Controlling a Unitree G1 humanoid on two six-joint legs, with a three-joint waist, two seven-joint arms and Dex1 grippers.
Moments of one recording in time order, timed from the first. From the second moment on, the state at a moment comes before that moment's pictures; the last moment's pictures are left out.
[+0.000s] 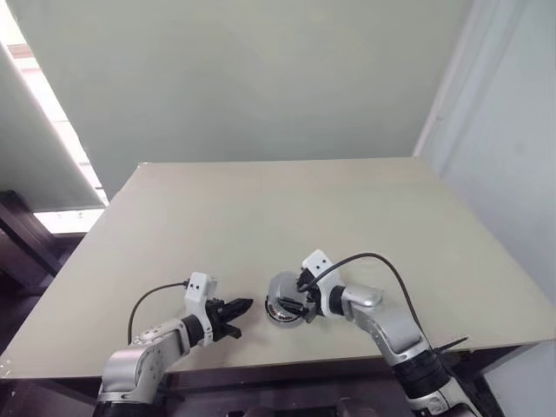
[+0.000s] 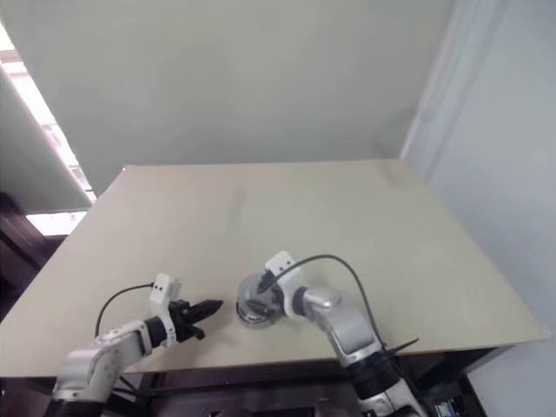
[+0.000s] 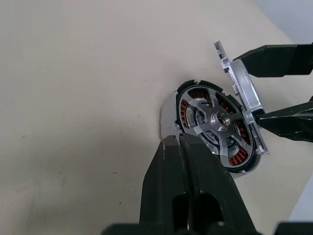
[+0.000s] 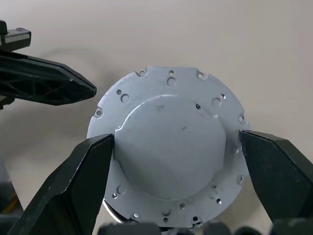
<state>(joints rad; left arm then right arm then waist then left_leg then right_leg) 0.01 0.43 0.10 -0.08 -0.56 0.72 -0.65 -0.32 -0.08 0.34 -0.02 0.09 0.70 0.54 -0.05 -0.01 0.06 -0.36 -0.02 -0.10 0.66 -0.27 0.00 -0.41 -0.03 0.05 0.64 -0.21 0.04</state>
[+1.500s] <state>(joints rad) 0.01 0.43 0.09 -0.08 -0.55 0.71 -0.66 -0.52 -0.17 0.63 -0.02 -0.01 1.01 0.57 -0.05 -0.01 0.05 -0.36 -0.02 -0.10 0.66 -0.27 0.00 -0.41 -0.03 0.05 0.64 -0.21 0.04</state>
